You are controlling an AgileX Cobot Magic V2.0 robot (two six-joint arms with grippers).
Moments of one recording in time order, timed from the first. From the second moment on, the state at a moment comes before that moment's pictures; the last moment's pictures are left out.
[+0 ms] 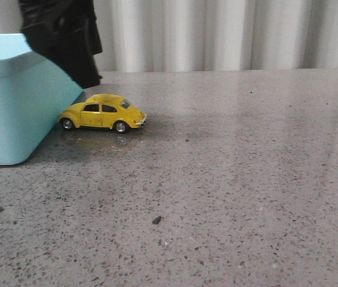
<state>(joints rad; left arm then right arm) -0.57 1.63 -1.44 -0.03 0.96 0.95 0.30 0.66 -1.06 0.06 0.88 -0.26</state>
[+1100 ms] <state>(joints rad) -0.51 1.85 -1.58 -0.18 1.05 1.17 0.30 0.66 -1.06 0.06 0.87 -0.26</state>
